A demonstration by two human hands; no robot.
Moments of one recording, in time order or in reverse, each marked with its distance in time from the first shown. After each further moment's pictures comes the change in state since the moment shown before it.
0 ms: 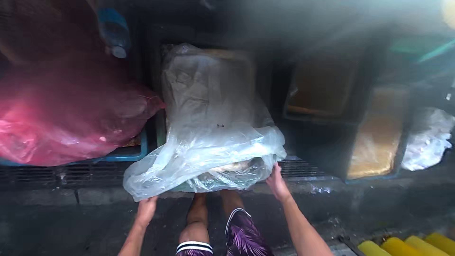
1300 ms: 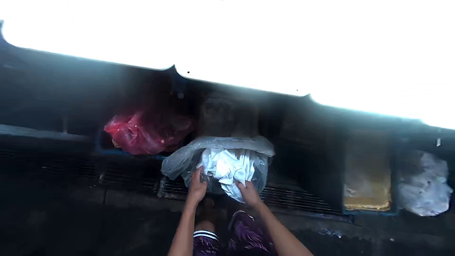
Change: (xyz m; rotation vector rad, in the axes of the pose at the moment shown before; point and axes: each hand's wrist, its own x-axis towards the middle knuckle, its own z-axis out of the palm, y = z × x) left_hand -0.118 0.209 0.022 -0.039 -0.066 0.197; right_hand -0.138 -0.123 0.141 -0.560 -0.333 -0.256
